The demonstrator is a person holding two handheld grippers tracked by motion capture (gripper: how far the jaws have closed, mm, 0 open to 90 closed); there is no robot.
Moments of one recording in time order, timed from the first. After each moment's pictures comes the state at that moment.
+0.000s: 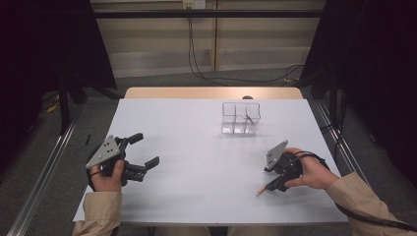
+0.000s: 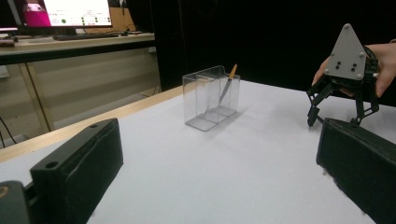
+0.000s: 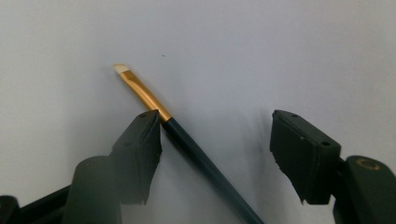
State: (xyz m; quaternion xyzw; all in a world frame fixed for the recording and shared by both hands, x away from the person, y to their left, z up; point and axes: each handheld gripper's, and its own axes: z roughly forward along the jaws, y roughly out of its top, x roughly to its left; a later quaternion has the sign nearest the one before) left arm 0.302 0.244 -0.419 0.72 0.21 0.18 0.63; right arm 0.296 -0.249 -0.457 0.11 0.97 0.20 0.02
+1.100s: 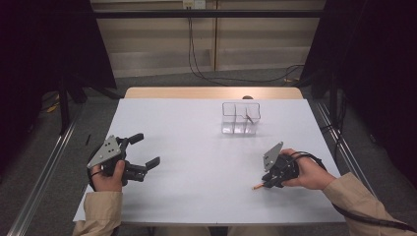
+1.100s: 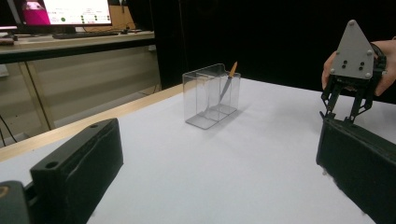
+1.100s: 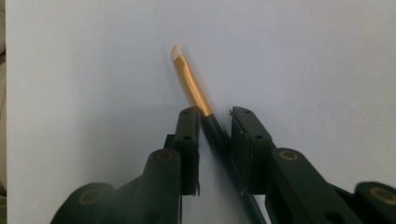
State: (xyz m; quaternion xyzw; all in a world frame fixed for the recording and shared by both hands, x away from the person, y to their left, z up) left arm 0.302 0.243 -0.420 0.73 0.21 0.18 0.63; right arm 0.293 -0.239 -0.452 0.10 0.98 0.19 0.00
